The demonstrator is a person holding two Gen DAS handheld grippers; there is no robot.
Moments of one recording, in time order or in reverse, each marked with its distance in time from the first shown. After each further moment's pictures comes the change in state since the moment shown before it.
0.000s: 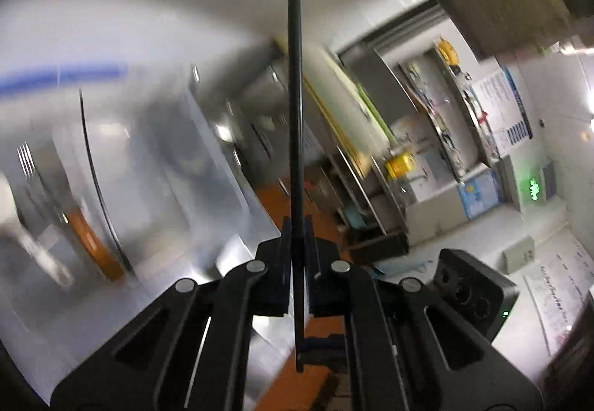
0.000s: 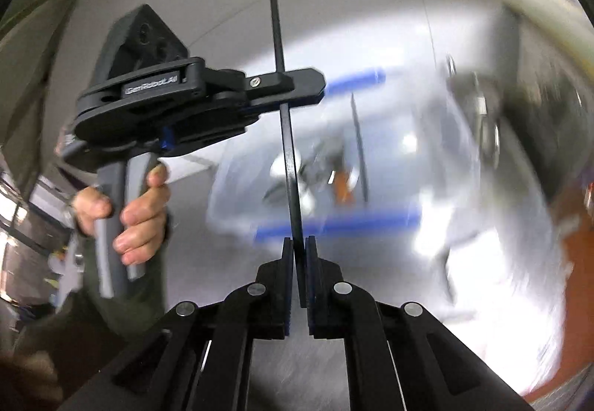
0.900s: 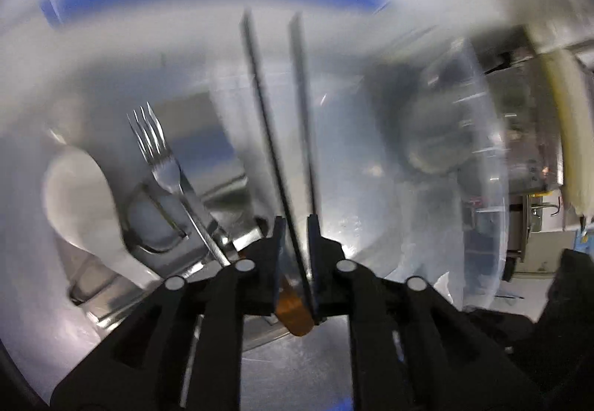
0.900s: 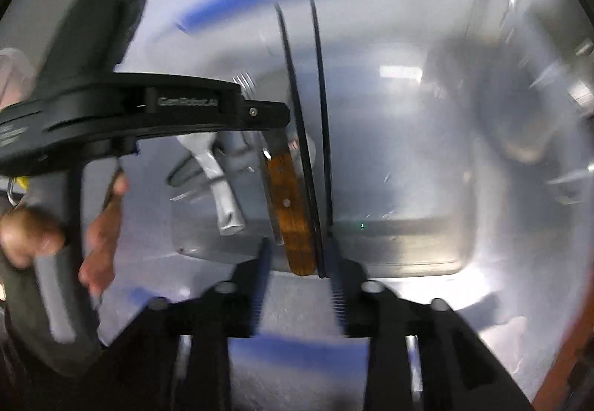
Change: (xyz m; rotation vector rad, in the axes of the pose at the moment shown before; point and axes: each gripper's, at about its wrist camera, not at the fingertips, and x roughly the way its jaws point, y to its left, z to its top) left arm 0.090 0.176 0.023 -0.212 0.189 0.556; right arm 0.191 -0.038 0.058 0.011 0.331 -0.139
